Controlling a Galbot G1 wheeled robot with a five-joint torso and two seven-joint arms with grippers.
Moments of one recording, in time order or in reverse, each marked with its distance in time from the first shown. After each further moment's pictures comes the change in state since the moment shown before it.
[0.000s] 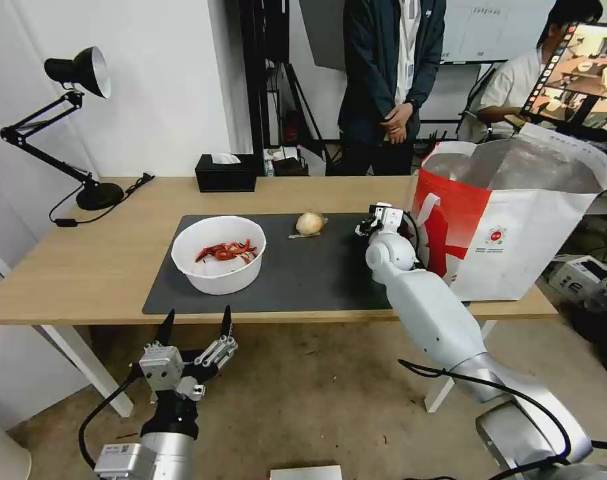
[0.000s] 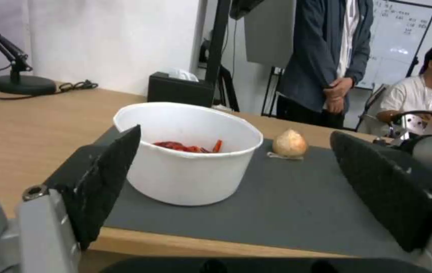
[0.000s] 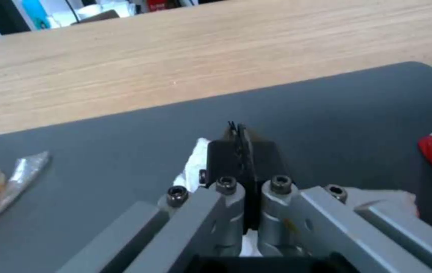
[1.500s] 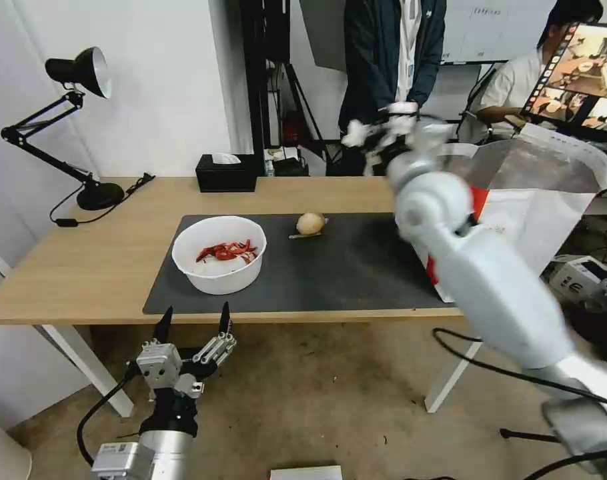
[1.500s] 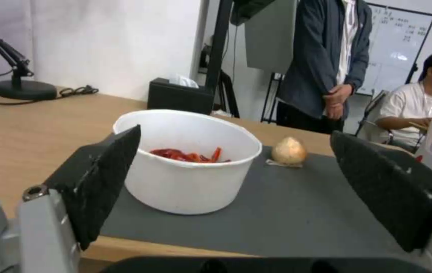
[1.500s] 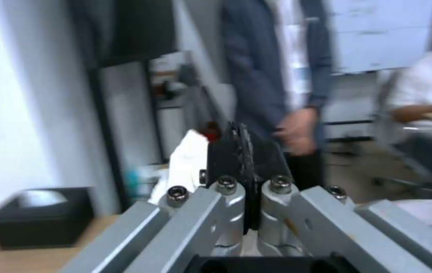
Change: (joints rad) left arm -0.008 -0.008 0.006 -0.010 0.001 0.004 -0.002; right arm 0.068 -0.358 0.054 0.651 0.204 -0.111 0.081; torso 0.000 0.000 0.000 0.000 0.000
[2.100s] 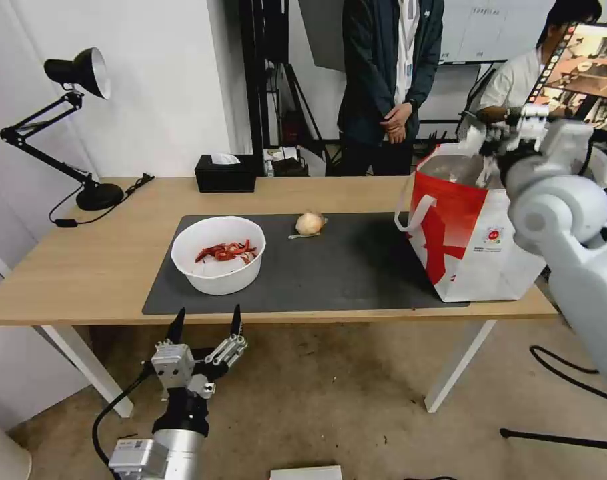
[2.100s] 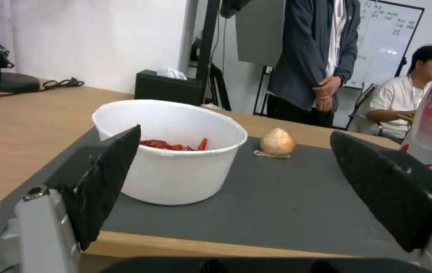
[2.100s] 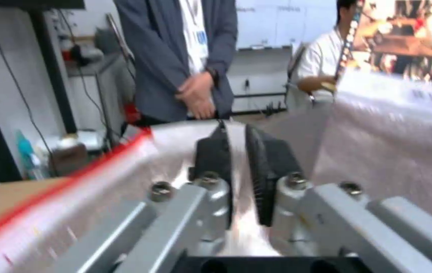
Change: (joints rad) left arm -0.017 -0.002 0.036 0.029 0.026 0.004 0.005; right arm -0.248 -0.200 0.213 0.064 0.036 -0.046 0.006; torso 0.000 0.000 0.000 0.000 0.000
